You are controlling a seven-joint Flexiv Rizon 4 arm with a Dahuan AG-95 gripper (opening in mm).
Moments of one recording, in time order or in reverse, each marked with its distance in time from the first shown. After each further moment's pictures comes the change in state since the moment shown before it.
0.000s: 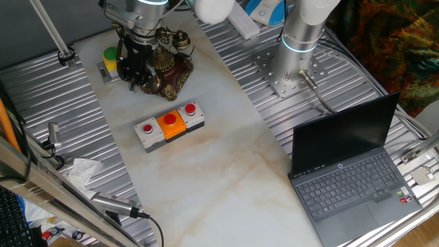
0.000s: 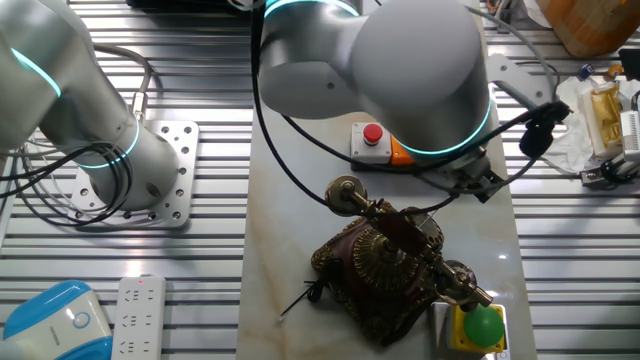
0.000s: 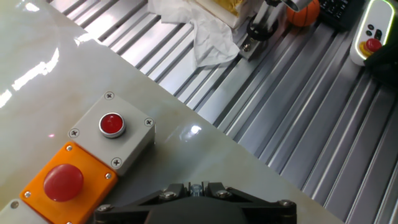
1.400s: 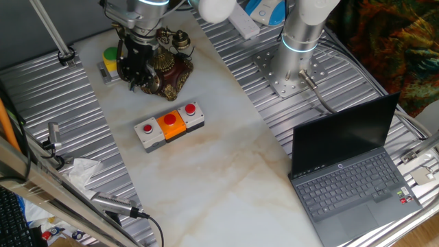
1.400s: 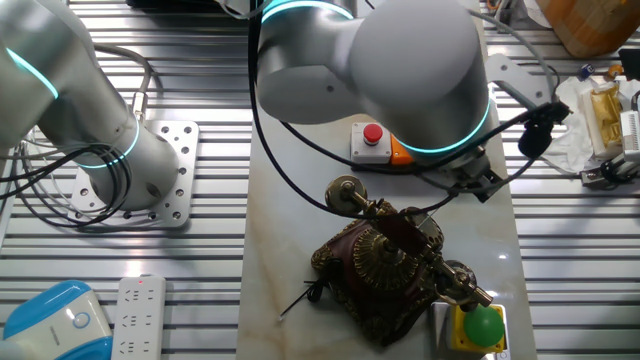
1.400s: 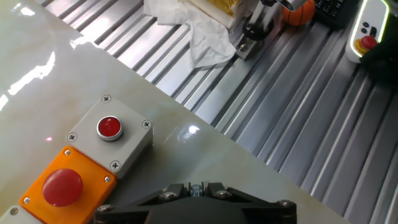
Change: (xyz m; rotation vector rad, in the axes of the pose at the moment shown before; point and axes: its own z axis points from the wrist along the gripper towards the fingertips) arm 0.000 0.001 -0.002 0.017 0.002 0.044
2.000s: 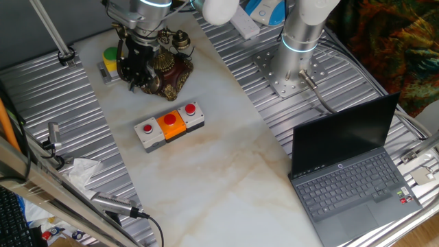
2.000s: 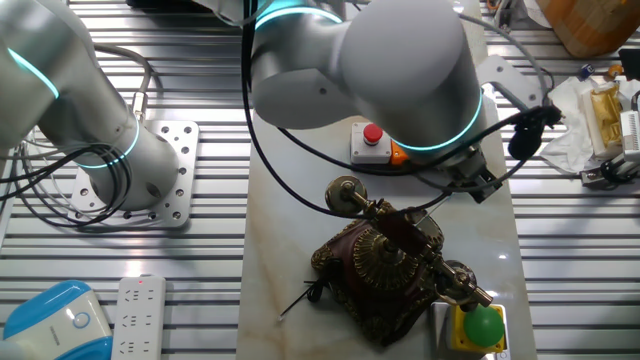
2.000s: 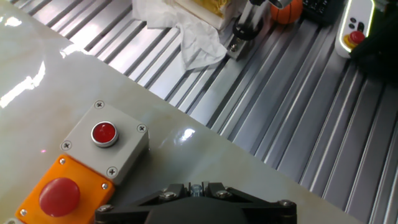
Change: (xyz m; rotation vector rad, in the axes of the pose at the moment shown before) arm -0.001 0.000 0.002 0.004 -0.004 0.064
